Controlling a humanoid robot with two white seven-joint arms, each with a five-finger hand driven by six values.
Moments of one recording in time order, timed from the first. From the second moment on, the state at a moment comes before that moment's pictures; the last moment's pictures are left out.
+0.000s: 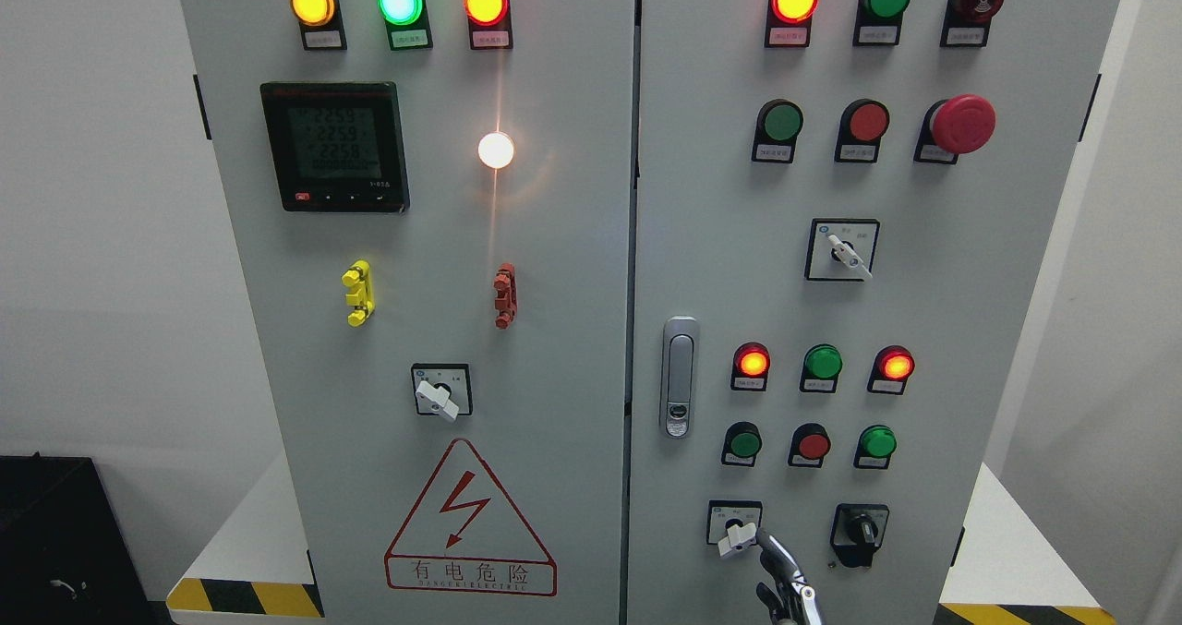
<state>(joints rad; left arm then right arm) 0.00 -0.10 -0.10 -0.07 0.07 -0.06 0.01 0.15 0.12 0.23 -2.04 0.09 -0.09 -0.06</state>
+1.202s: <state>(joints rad) 0.00 -0.10 -0.10 -0.07 0.07 -0.06 0.01 0.13 0.12 0.22 -2.03 0.24 -0.09 -0.06</state>
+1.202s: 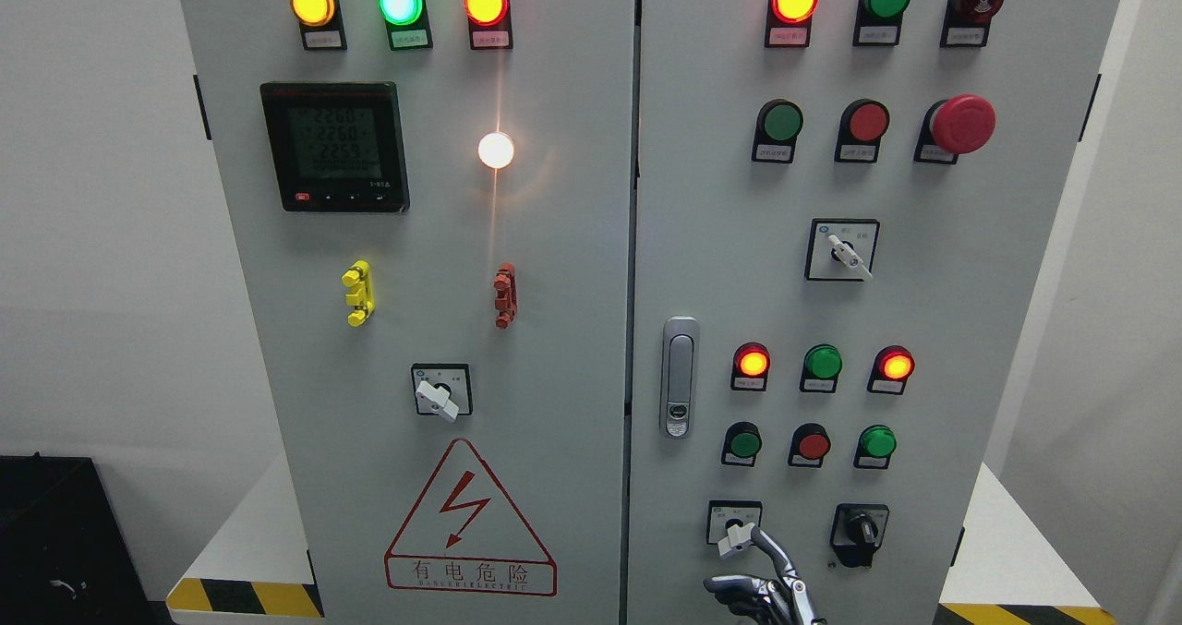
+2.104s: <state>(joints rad) 0.00 -0.10 -0.10 -0.07 0.07 -0.06 0.01 0.02 0.12 0.20 -1.95 0.83 -0.10 -0.20</state>
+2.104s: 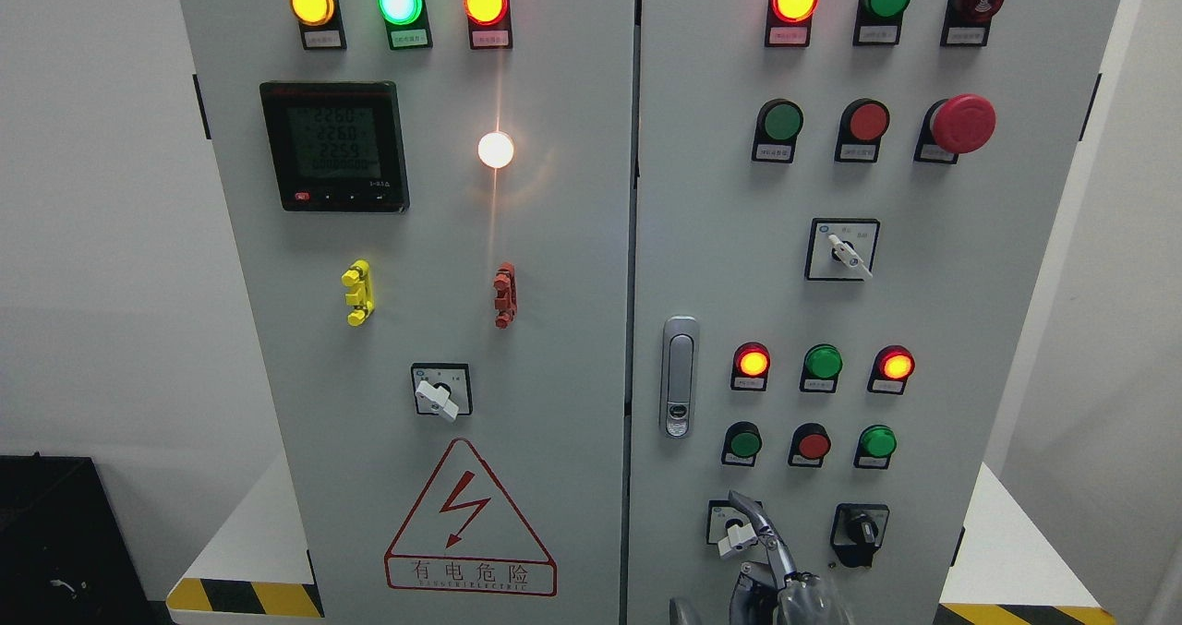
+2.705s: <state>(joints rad) 0.00 -0.10 -0.10 -0.07 0.07 -0.06 0.01 -0.10 0.12 0.20 -1.82 1.18 -0.03 -0.34</state>
